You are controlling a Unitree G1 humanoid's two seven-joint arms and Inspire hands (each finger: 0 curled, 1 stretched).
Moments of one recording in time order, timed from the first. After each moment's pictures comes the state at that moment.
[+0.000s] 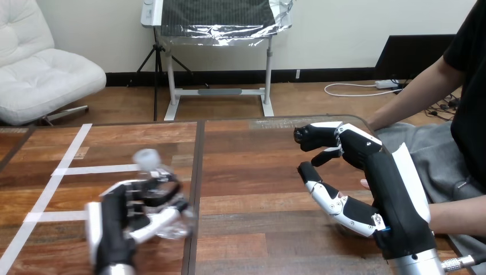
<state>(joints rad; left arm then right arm) 0.02 0.06 0.04 0.47 0.17 -0.36 0.32 0.24 -0.17 0.03 -0.17 -0.22 -0.56 0.04</state>
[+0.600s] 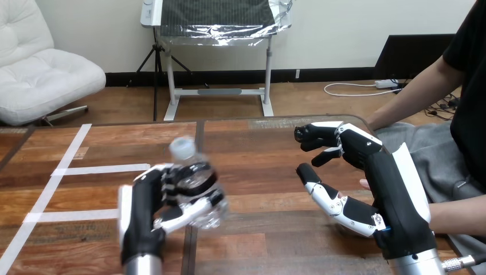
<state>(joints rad) 0.05 0.00 -0.04 0.32 0.20 -0.36 0.27 0.24 -0.17 0.03 -0.17 -0.22 -0.56 0.04</state>
